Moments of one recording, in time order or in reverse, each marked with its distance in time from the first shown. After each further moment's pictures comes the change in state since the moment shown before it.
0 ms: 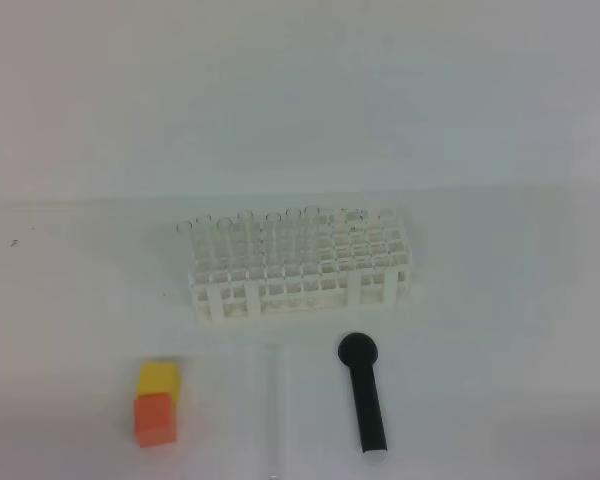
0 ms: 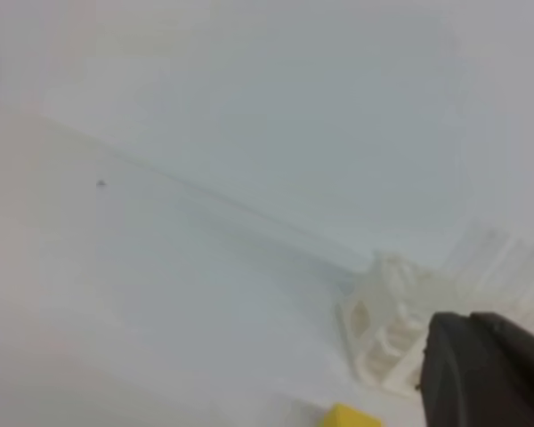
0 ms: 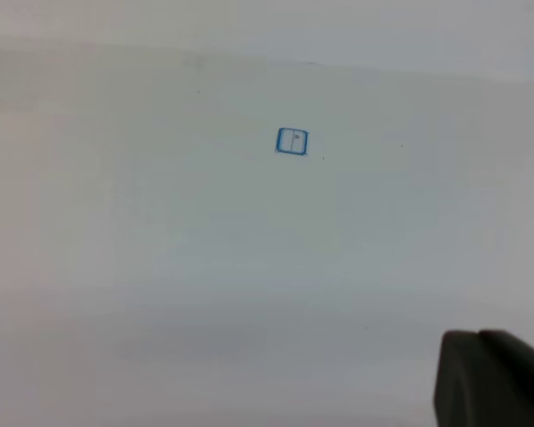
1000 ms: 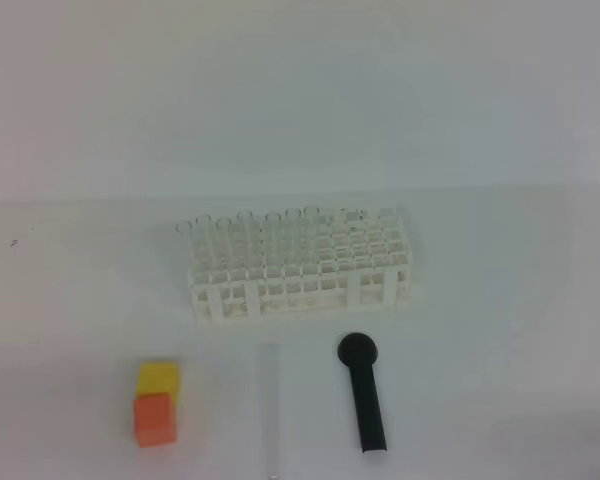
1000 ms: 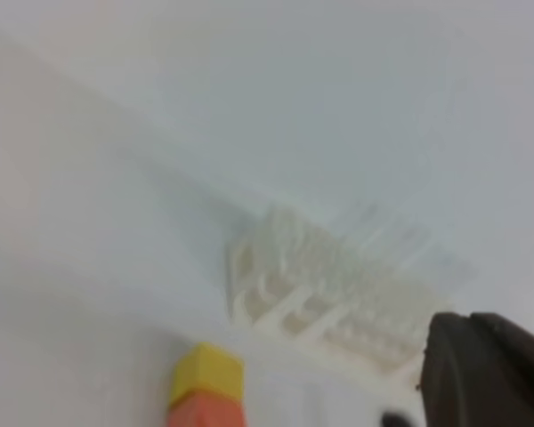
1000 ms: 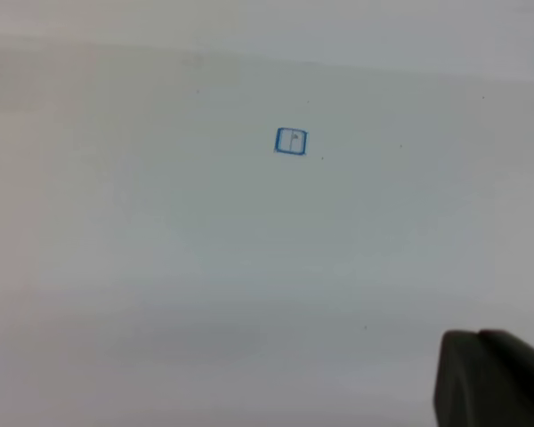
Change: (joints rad) left arm 0.000 0.163 -0.215 -0.154 0.195 0.127; right arm 0.000 0.000 0.000 -0.001 0.000 0.000
